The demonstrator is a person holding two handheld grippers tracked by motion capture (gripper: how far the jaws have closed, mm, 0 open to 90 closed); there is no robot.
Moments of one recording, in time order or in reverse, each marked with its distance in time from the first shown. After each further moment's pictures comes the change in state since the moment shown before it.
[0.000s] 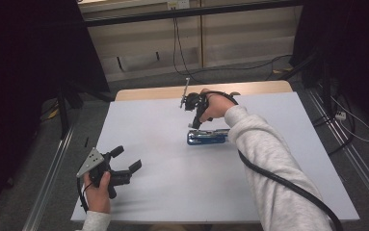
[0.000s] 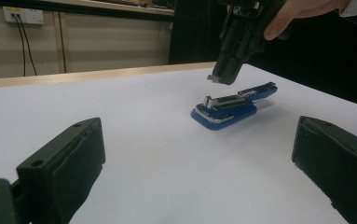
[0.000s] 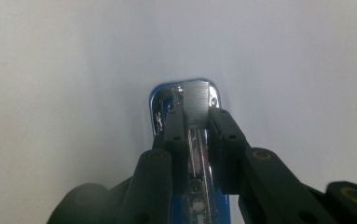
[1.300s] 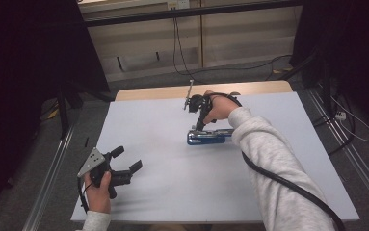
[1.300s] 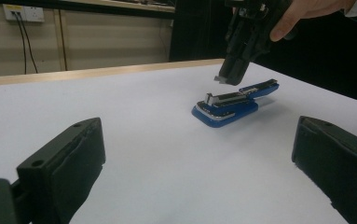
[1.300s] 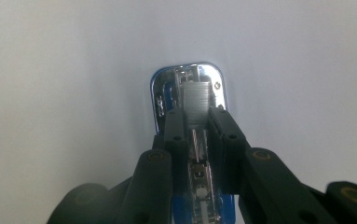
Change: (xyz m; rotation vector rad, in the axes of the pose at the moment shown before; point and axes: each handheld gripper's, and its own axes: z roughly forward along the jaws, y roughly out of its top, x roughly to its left) left arm 0.000 -0.001 0.001 0.012 0.001 0.002; right arm 0.001 -0.012 0.003 0.013 0.010 0.005
